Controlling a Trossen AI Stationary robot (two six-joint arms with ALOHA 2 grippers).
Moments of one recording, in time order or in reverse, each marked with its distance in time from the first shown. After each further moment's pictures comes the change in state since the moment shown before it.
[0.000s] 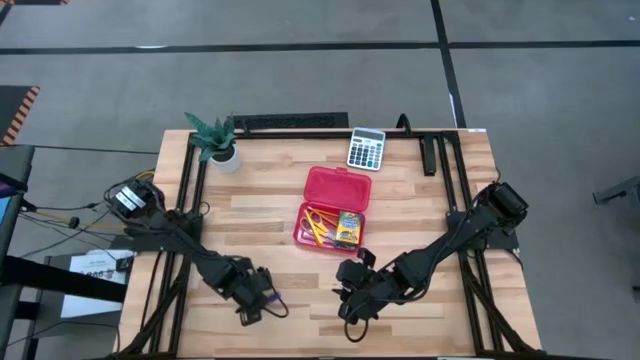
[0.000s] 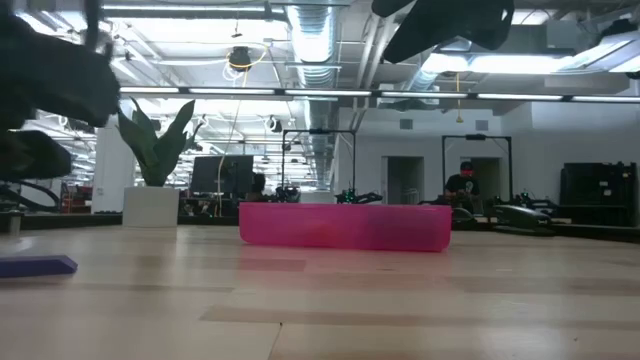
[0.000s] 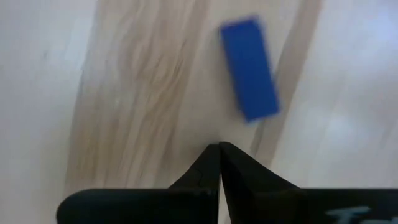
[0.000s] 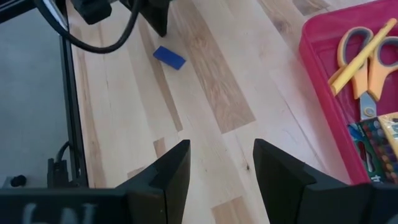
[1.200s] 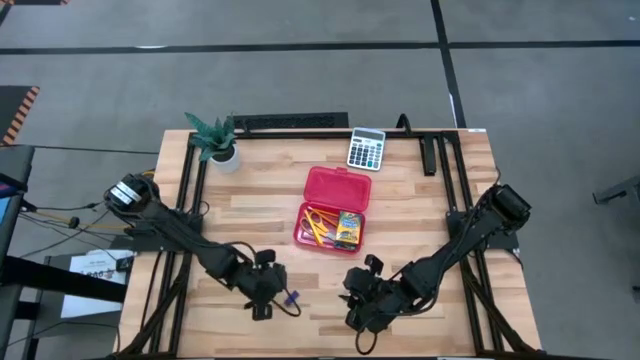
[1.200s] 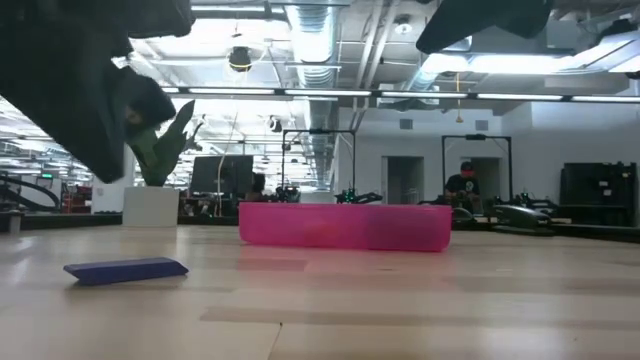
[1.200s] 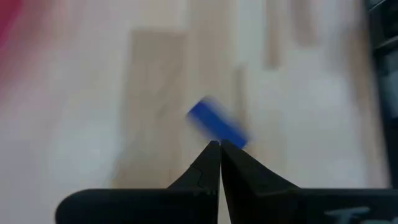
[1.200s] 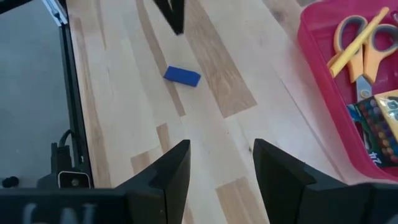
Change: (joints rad) left arm 0.039 -0.092 0.040 0.151 -0.140 0.346; right arm 0.071 0.001 0.000 -0.048 0.064 0.065
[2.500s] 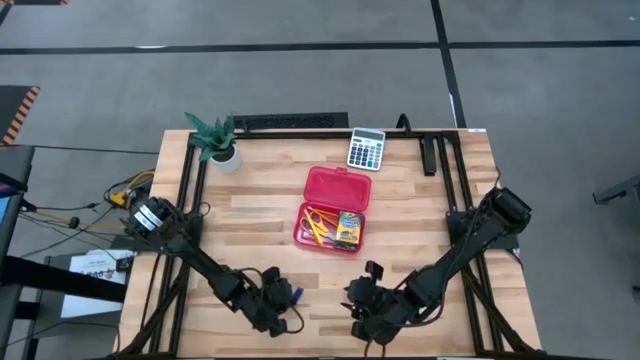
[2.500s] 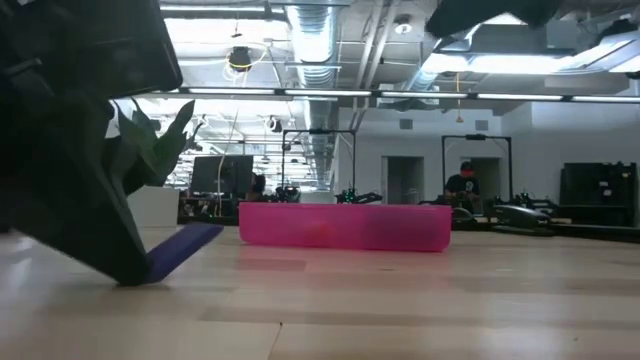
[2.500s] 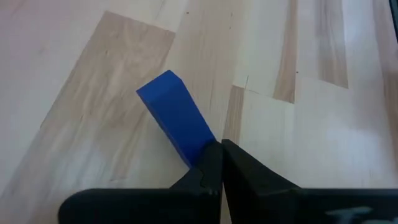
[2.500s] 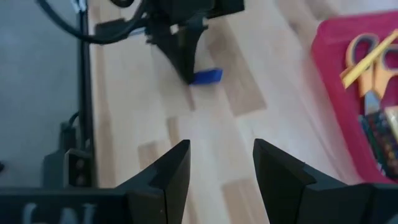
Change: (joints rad) left arm -0.090 0.277 -0.010 0.359 -0.257 -0.250; right arm 0.047 0.020 -0.017 0.059 0.078 -0.092
